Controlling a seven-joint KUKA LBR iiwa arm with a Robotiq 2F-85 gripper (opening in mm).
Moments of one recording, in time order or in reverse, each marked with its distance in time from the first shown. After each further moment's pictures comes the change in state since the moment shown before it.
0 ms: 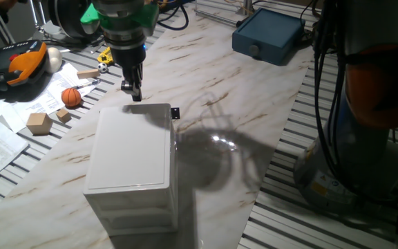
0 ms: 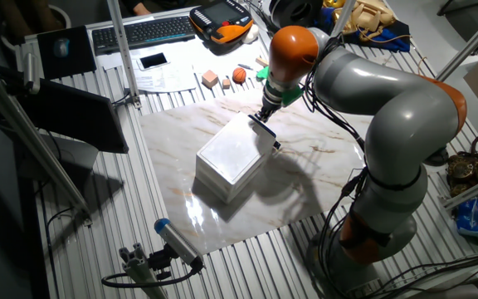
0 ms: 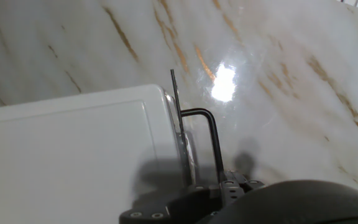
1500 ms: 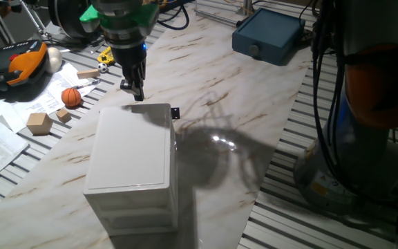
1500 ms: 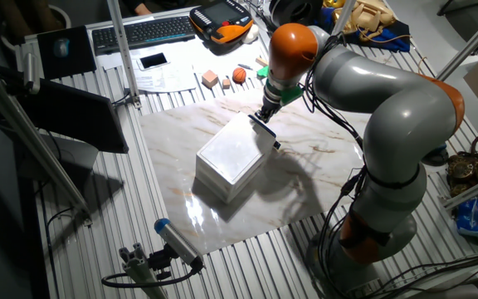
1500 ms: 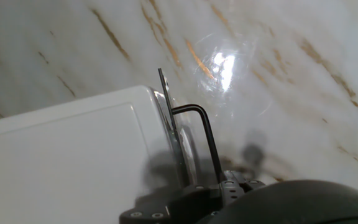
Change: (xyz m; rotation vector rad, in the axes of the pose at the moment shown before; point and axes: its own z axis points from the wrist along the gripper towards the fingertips) arm 0.006 -0.002 -0.002 0.005 0.034 0.101
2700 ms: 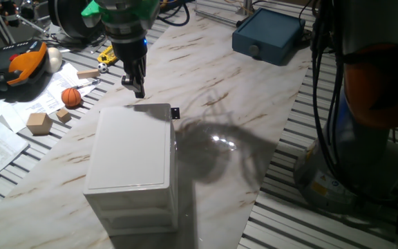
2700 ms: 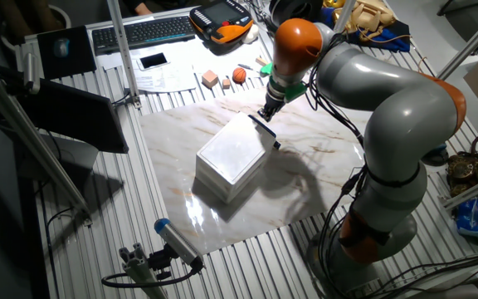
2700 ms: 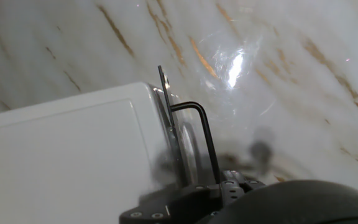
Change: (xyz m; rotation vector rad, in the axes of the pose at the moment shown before) arm 0.001 -0.003 -0.004 -0.031 0.014 -0.016
